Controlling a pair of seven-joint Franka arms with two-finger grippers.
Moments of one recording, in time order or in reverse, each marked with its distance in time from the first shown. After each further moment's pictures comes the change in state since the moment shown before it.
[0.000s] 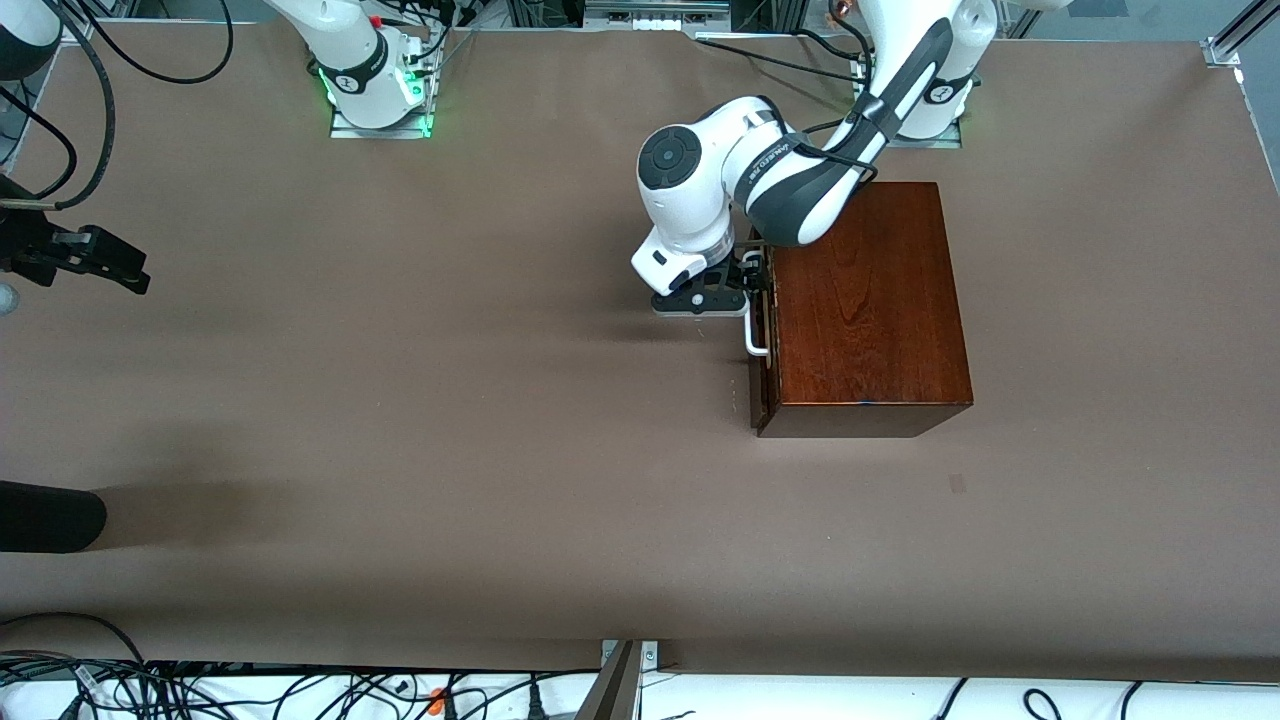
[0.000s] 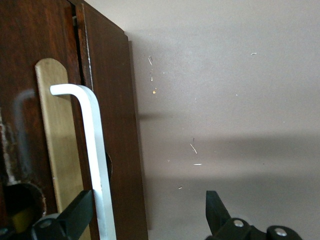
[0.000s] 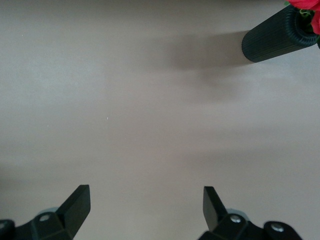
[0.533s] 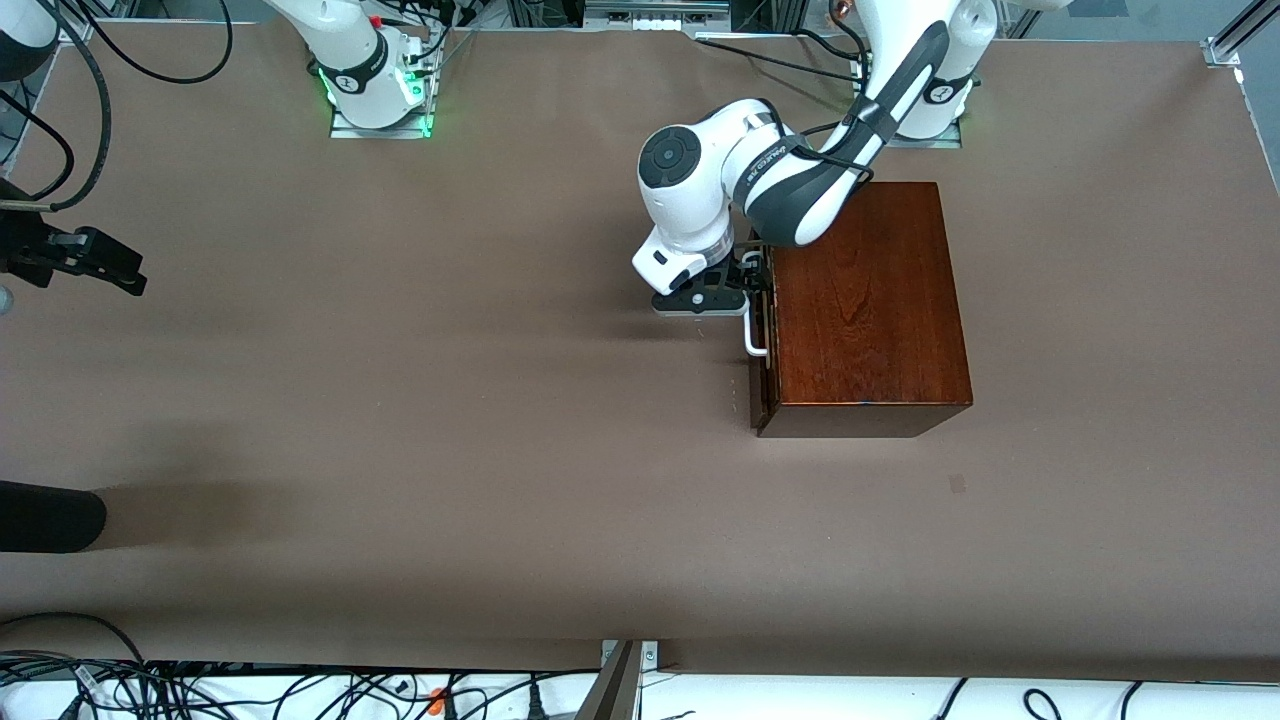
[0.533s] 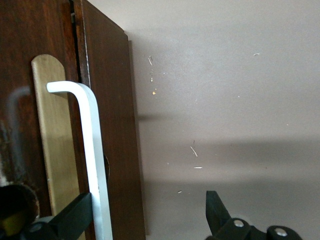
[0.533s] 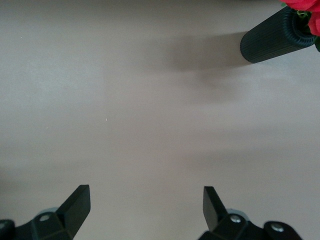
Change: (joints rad) left arm 0.000 -0.001 0.005 -0.025 0.016 0.033 -0.026; right arm -0.002 0.001 -0.002 0.000 0.000 0.006 0.000
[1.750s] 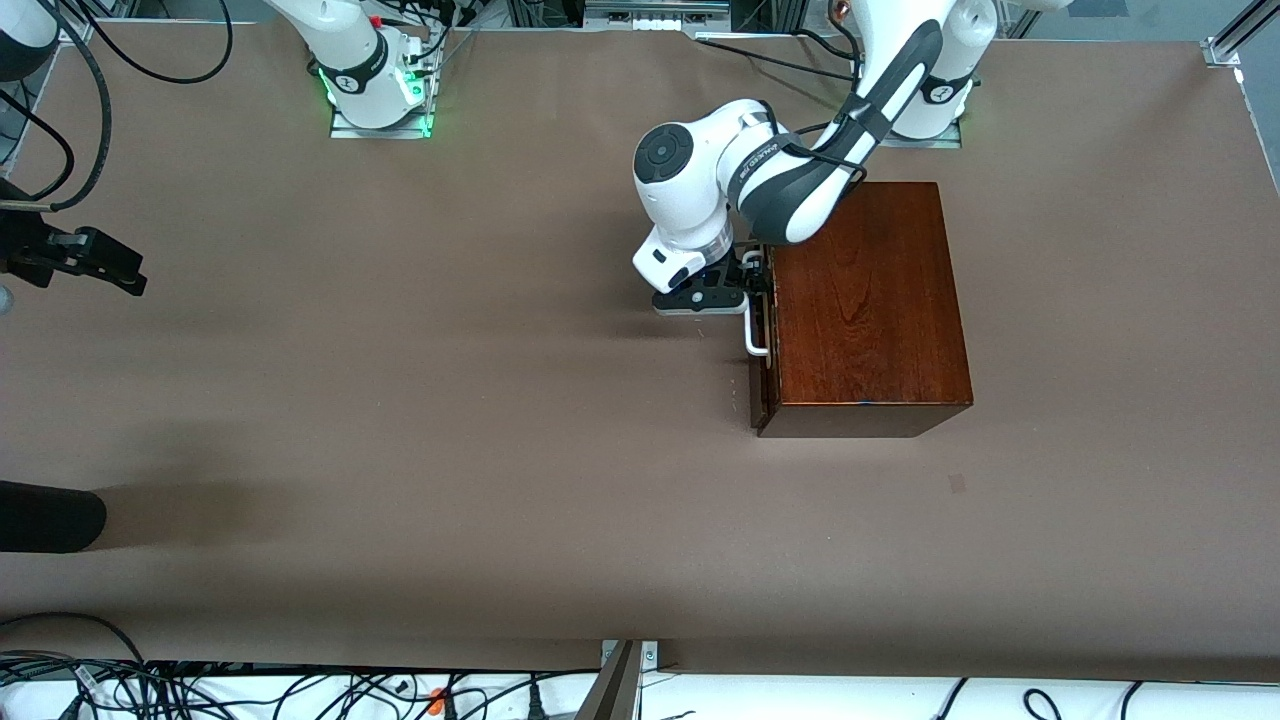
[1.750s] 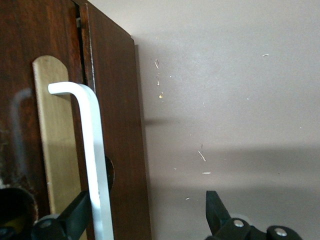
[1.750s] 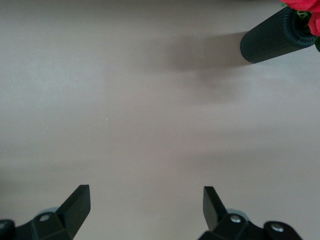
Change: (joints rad) left arm -0.014 0.004 -0.001 -0.012 0.060 0.002 -0.033; right arm 0.000 0.000 0.000 0.000 0.000 0.000 0.000
